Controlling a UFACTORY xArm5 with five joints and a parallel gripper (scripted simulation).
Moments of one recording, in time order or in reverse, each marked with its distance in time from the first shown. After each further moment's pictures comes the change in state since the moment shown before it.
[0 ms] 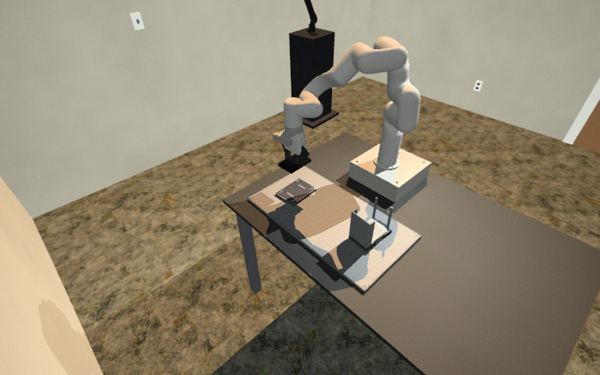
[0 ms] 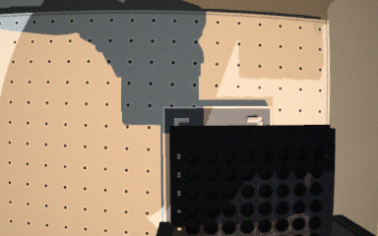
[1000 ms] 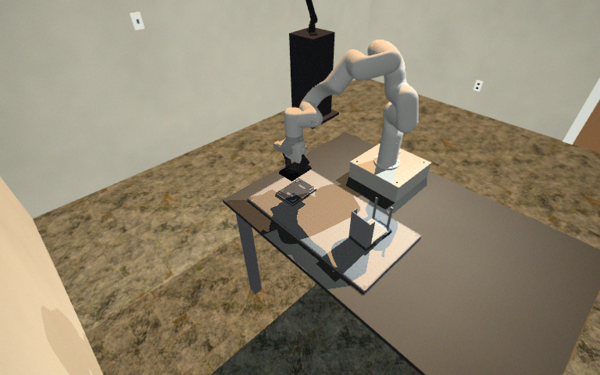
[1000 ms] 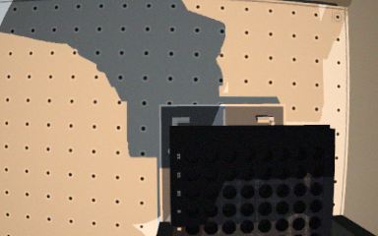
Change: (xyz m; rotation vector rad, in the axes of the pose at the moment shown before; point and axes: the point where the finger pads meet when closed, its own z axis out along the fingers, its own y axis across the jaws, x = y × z) arm 0.000 0.000 0.043 0.000 -0.001 0.000
